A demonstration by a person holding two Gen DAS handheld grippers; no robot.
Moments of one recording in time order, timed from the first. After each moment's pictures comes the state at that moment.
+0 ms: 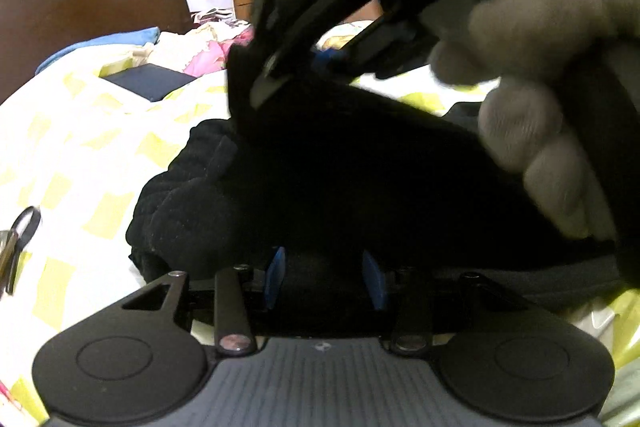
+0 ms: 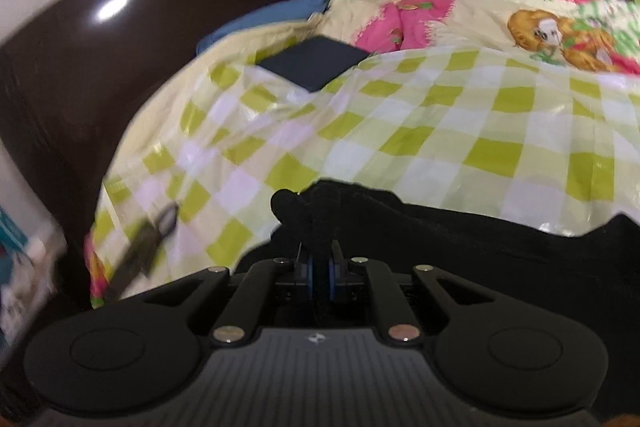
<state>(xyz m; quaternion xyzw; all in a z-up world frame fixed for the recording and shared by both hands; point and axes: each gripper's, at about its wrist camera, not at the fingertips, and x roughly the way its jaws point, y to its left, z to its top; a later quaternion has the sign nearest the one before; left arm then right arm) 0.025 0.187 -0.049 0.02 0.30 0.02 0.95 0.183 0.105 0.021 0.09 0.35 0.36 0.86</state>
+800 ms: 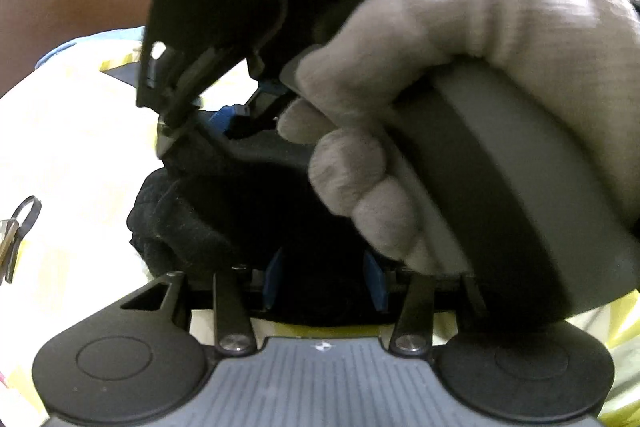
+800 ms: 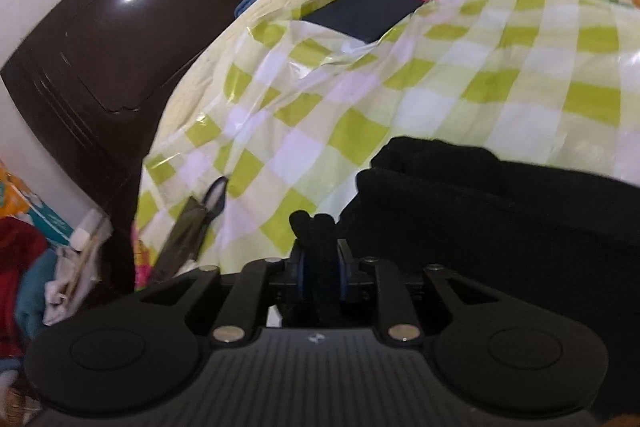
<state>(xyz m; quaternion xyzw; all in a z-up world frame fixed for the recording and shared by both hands) 0.028 0.205 -0.051 0.02 0.30 0.01 0.95 0.190 0.162 -0.015 0.09 0.41 0.45 0.78</state>
